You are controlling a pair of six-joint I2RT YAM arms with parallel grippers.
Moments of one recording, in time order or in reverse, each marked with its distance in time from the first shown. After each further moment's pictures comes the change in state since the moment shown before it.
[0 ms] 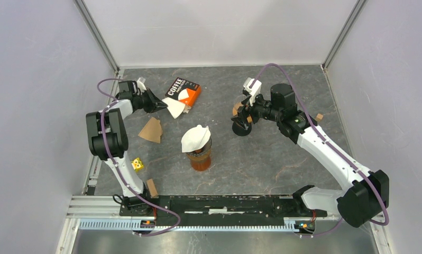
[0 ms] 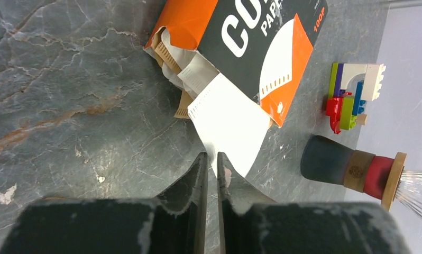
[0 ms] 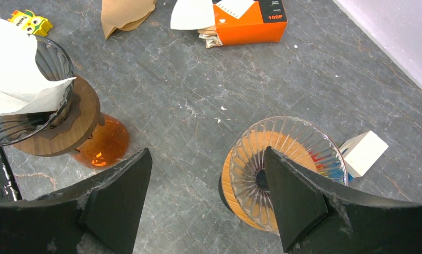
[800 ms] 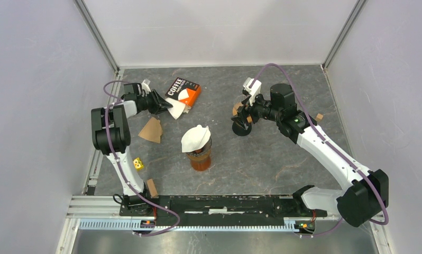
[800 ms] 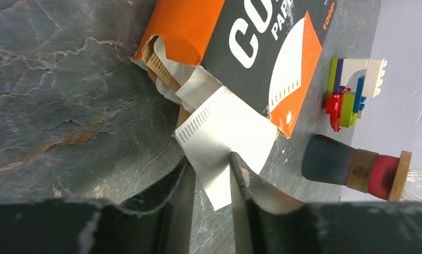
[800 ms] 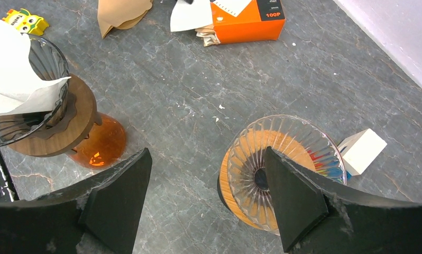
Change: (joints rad) left arm -0.021 0.082 0.000 0.105 0.048 -0.024; right arm 0.000 0.005 0.000 0.000 0.008 -0.001
